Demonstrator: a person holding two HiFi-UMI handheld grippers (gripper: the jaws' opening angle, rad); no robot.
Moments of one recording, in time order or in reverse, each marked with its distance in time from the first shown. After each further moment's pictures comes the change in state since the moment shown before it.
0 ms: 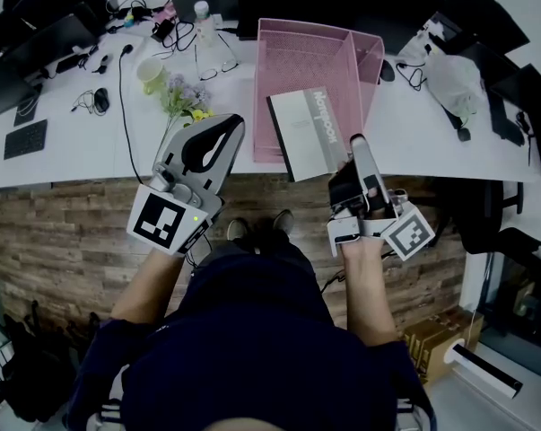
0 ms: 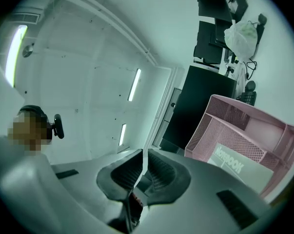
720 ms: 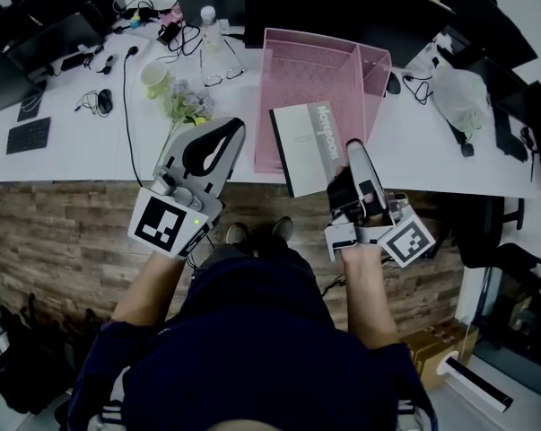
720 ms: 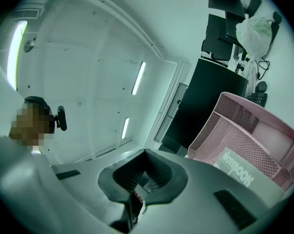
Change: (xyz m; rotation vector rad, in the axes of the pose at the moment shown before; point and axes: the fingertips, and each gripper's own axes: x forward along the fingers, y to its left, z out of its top) left arm 0.014 0.017 -0.001 0.001 0.003 0.042; right arm 0.030 0.000 0.002 -0.050 0.074 0.039
